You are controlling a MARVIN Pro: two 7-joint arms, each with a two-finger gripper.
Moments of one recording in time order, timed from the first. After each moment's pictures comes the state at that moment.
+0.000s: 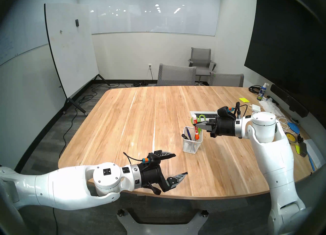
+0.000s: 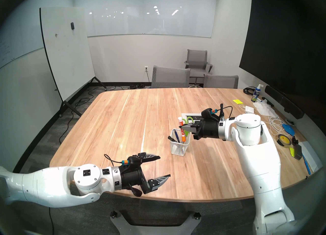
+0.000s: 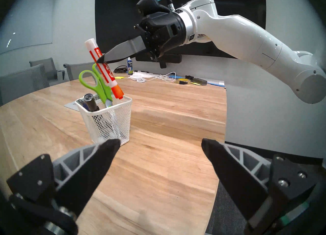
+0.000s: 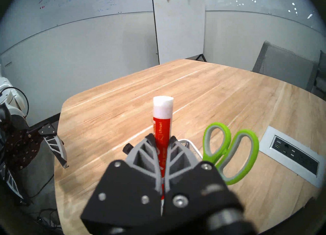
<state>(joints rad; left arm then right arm) 1.05 -0.56 -0.26 -1.99 -0.80 -0.14 -0.08 -1.34 -1.10 1.61 -1.72 0.15 0.66 1.06</state>
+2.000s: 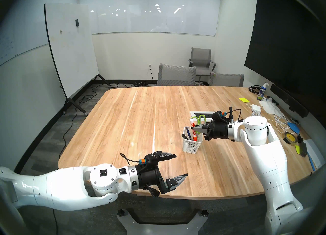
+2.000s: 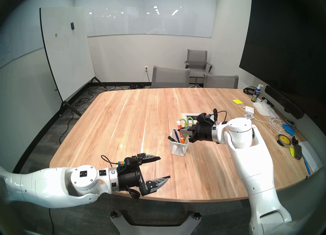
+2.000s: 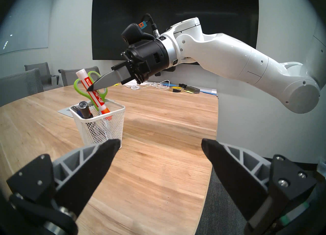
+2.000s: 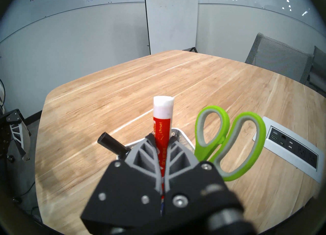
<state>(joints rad) 1.06 -0.55 -0.27 -1.99 -0.82 -0.20 -0.14 -1.35 -1.12 1.55 -1.66 0.08 0.60 0.98</state>
